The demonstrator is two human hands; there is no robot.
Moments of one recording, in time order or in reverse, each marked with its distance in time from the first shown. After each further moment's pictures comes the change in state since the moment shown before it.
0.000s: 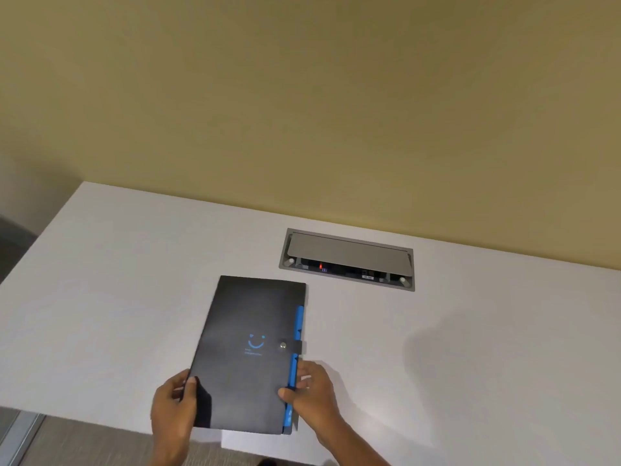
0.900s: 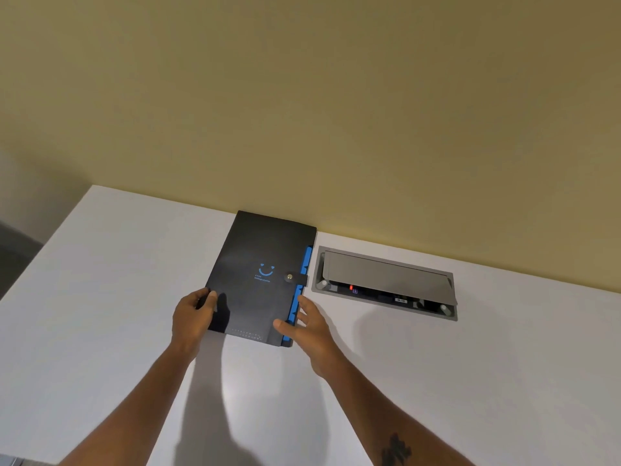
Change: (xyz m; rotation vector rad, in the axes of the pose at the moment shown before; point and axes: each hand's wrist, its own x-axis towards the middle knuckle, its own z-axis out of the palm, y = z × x) left_hand 0.195 0.146 0.017 -0.100 -0.215 0.118; right_hand 0.120 -0.160 0.060 0.170 -0.068 -0.096
